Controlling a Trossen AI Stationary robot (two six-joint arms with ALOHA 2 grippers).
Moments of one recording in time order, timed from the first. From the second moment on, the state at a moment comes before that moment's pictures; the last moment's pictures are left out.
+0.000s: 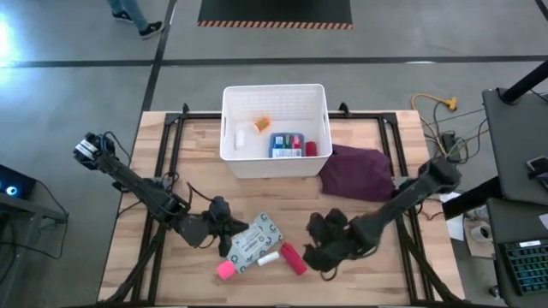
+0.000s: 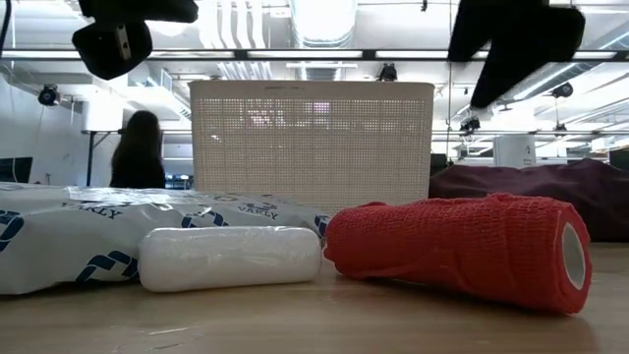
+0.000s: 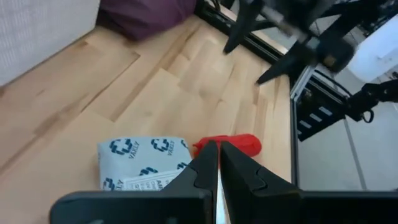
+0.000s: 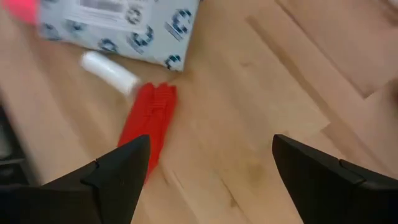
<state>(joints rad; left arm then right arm) -0.61 1.23 0.79 -0.08 -0.58 -0.90 0.60 1.75 1.35 -0.83 0.41 1.19</state>
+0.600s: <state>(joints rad) -0.62 1.23 0.79 -0.08 -0.57 -0.93 0.62 2.17 1.64 -0.80 0.30 1.24</state>
